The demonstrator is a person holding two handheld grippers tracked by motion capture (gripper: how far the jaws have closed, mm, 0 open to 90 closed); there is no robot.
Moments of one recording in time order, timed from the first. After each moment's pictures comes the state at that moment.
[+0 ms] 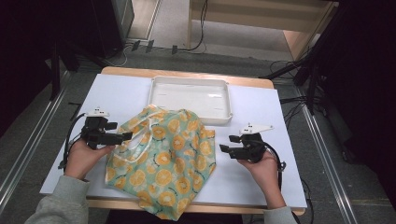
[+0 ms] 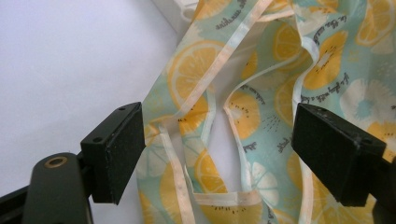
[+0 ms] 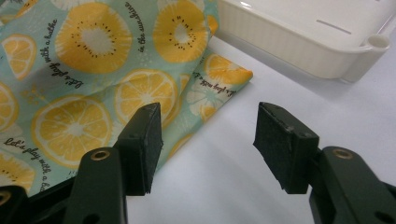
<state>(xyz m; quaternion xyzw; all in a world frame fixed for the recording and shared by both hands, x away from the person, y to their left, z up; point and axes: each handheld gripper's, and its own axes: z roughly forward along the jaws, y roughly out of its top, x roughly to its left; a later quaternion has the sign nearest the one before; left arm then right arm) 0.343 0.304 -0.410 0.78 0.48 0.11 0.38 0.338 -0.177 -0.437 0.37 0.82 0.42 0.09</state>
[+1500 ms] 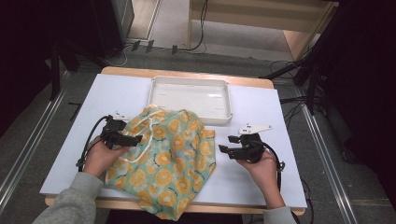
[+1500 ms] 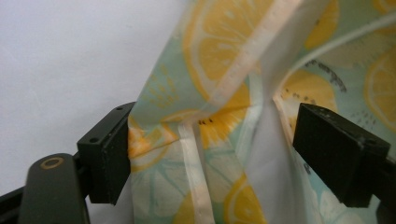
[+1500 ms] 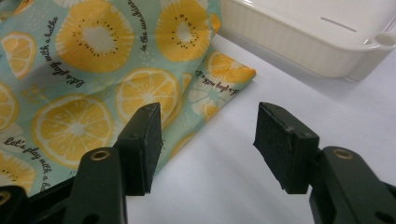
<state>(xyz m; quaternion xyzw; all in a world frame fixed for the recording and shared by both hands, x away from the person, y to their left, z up) 0.365 0.267 -0.457 0.81 0.49 0.17 0.27 0.338 -0.174 -0.439 0.37 0.82 0.42 0.09</state>
